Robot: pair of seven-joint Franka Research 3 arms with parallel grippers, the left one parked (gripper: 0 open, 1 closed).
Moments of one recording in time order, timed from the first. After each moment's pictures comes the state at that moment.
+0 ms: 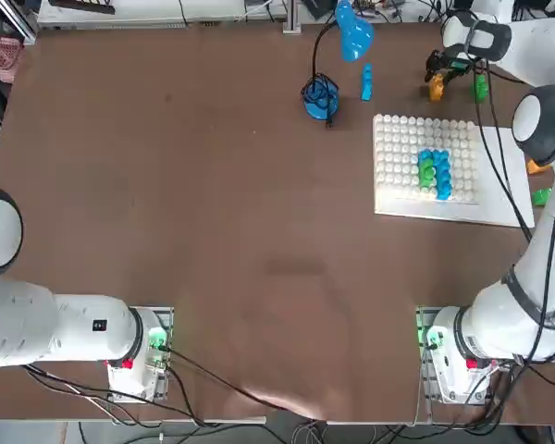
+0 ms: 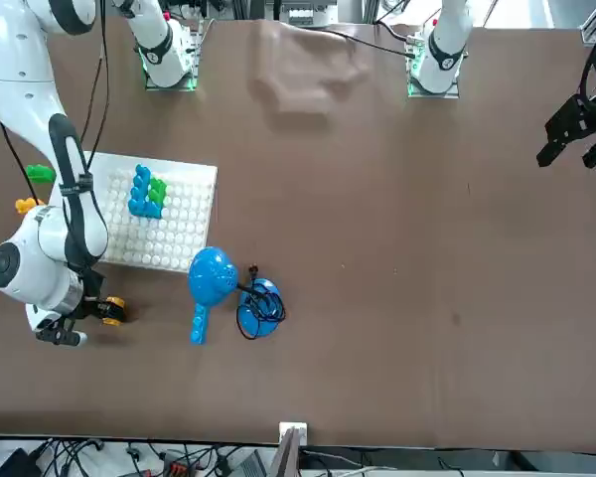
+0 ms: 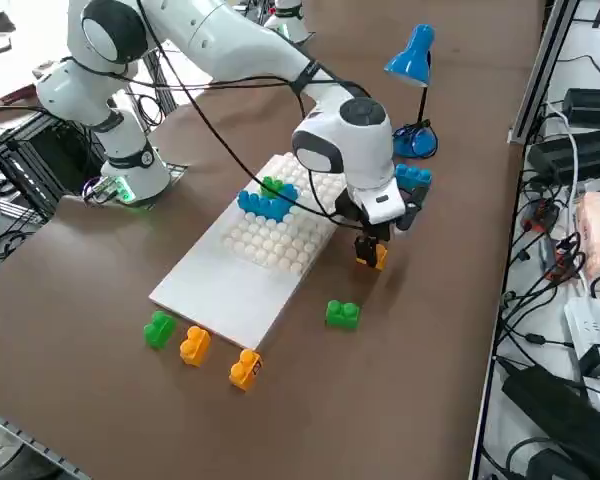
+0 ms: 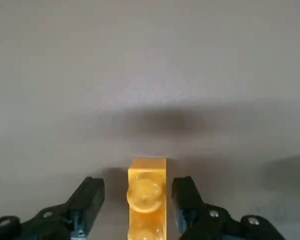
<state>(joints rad) -0.12 0.78 0.03 -1.49 0.06 2.37 -0.02</state>
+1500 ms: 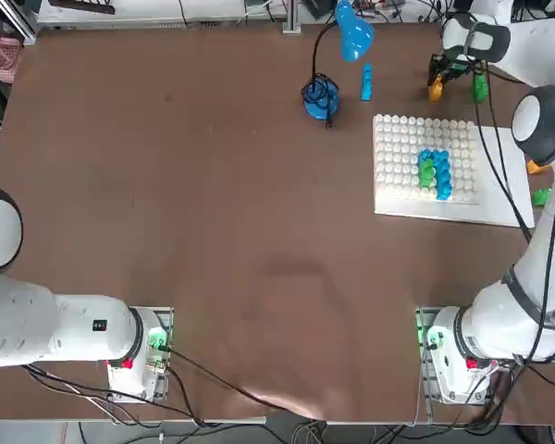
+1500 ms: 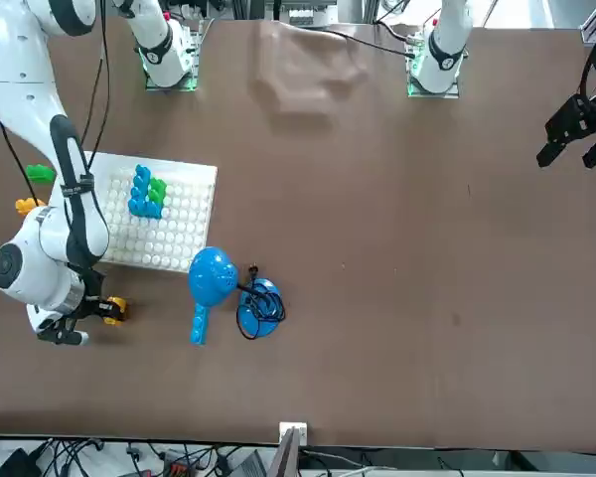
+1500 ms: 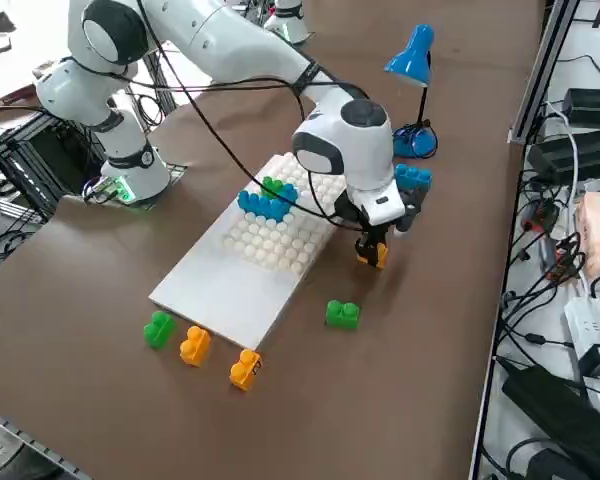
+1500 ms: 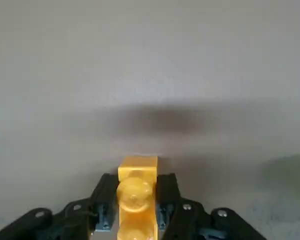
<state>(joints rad) -0.12 0.79 0.03 -1.48 0.03 2.35 -0.02</state>
